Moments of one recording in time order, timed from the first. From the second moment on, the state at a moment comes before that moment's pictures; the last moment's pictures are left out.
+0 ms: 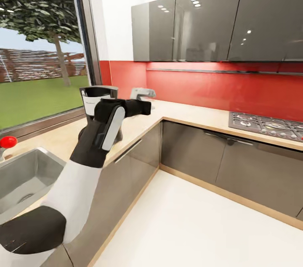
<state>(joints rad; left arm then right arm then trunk) -1.10 -0.17 -0.27 -1.33 0.24 0.99 -0.02 -0.09 -0.02 0.01 -0.14 0.07 -0.13 0.00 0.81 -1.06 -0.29</state>
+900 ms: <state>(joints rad) -2.01 -0.14 -0.15 -0.06 0.10 1.01 0.22 -0.09 -0.02 0.01 -0.14 0.08 -0.14 0.00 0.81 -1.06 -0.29</state>
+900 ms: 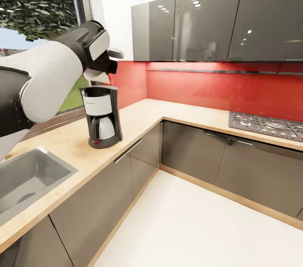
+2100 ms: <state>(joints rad) -2.01 -0.14 -0.41 -0.02 0.07 1.03 0.00 -0.09 -0.02 0.01 -0.14 0.08 -0.14 0.00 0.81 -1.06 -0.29</state>
